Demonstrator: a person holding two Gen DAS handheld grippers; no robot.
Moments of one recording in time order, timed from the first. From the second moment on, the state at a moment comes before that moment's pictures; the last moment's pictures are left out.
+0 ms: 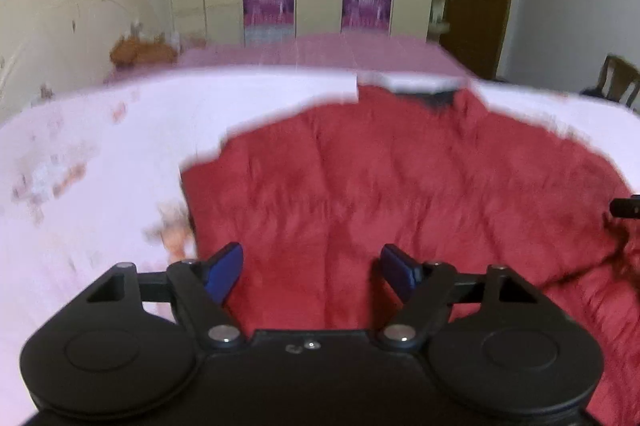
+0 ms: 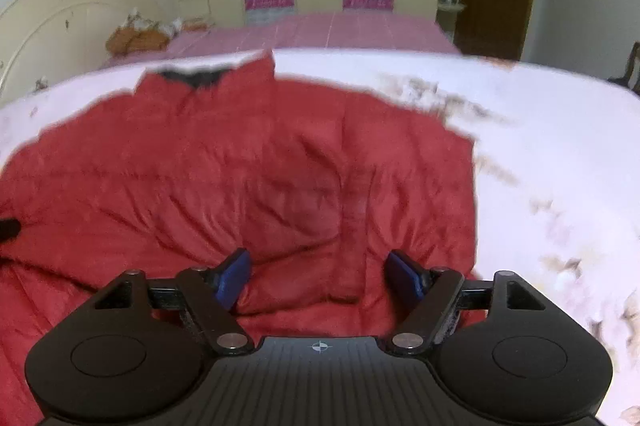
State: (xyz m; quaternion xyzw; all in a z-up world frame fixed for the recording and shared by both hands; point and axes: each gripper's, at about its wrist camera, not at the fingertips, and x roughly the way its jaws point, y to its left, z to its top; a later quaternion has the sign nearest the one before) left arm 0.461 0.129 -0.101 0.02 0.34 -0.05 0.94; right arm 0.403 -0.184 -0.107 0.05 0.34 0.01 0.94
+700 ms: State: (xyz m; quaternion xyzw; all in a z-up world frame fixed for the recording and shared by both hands) left arm 0.503 0.140 -0.110 0.01 0.34 -0.06 0.94; right arm 0.456 -0.187 -0.102 0.04 0.33 -0.02 0.94
